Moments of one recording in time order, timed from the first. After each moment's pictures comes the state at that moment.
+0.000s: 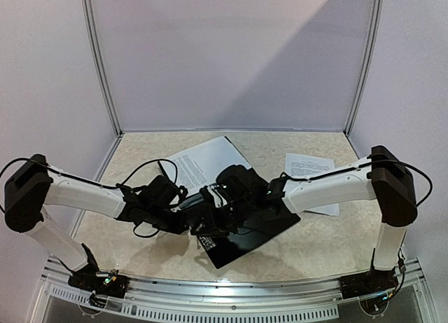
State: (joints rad) left arm -0.85 1.53 0.63 -0.13 0.01 -0.57; right arm 1.13 1.93 1.27 -0.04 -0.45 1.02
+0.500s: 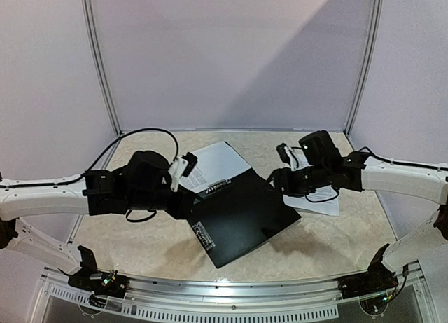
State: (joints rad) left arm -1.03 1.20 0.83 -0.29 -0.13 -0.38; right arm 0.75 1.39 0.95 -0.29 -0.27 0.62
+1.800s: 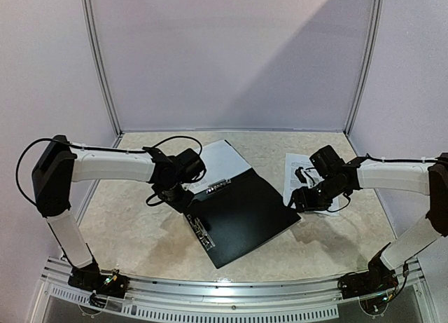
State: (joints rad) left arm -0.83 1.77 1.17 -0.74 -0.35 -0.25; right arm 0.54 1.47 0.83 -0.49 -0.25 0.38
